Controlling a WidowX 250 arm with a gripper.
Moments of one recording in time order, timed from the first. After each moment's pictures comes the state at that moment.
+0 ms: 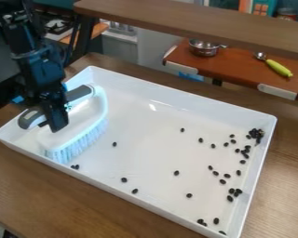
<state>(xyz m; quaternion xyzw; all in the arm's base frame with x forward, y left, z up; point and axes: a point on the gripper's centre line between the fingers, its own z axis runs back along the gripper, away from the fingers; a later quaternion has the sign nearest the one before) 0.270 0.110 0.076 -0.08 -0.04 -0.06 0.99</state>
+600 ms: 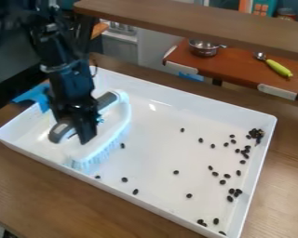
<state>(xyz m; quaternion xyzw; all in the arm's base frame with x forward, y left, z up) 0.276 0.060 0.068 -0.07 -0.05 -0.05 0.99</state>
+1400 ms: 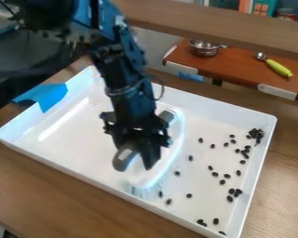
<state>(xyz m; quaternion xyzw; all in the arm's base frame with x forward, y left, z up) 0.273 -0.048 0.067 -0.14 -0.04 -0.04 0.99</state>
